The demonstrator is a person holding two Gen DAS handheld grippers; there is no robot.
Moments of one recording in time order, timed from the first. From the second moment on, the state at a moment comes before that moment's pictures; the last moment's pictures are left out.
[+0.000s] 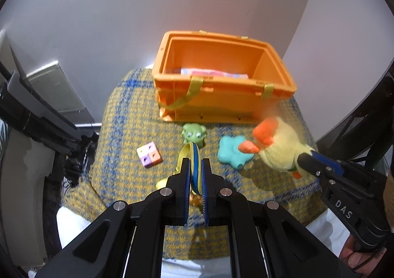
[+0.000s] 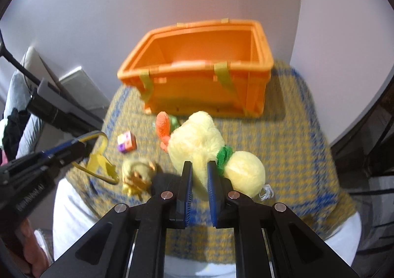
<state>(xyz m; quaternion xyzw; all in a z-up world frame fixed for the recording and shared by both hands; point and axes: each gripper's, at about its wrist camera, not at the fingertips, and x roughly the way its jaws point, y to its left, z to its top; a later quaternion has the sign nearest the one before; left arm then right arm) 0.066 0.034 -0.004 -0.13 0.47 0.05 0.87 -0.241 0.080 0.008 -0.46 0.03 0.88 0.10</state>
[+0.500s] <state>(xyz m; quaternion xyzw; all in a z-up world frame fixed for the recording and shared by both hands) 0.127 0.033 0.035 -0.12 0.41 0.06 0.90 -0.295 0.090 0.073 -0.38 0.01 0.92 0.13</state>
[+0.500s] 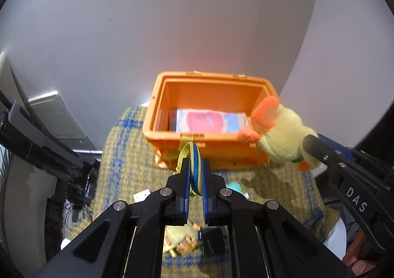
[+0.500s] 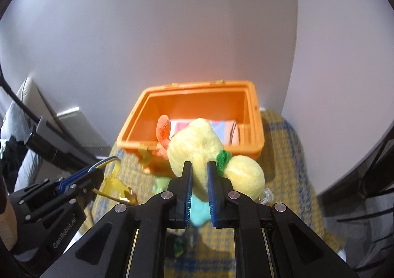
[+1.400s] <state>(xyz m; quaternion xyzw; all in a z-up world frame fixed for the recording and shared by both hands) 0.260 0.060 0.010 -0.10 0.40 0.04 0.91 -0.410 0.127 0.072 -0.38 0.00 0.92 0.13</state>
